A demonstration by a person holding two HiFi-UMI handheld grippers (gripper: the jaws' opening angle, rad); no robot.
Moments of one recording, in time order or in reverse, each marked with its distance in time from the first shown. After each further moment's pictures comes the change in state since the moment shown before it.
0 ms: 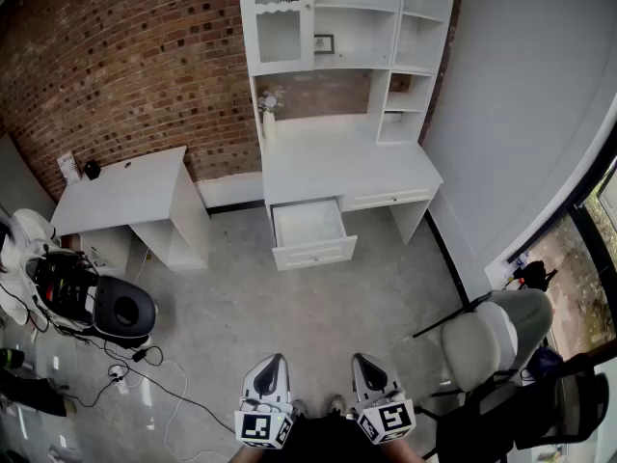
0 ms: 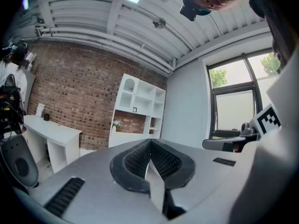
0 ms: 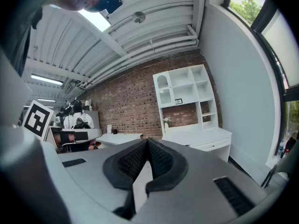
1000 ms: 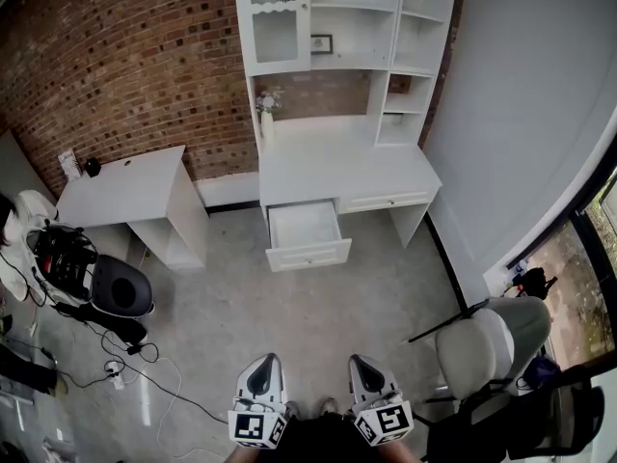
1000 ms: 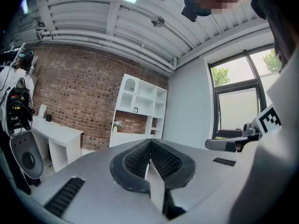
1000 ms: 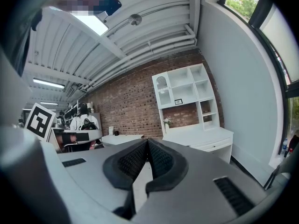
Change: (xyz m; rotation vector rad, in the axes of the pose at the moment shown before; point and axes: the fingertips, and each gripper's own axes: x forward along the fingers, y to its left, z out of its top) left arm 0.018 -0.024 -0.003 0.000 0.003 0.040; right arm -0.009 -0.036 0.000 0.023 -0.011 0.031
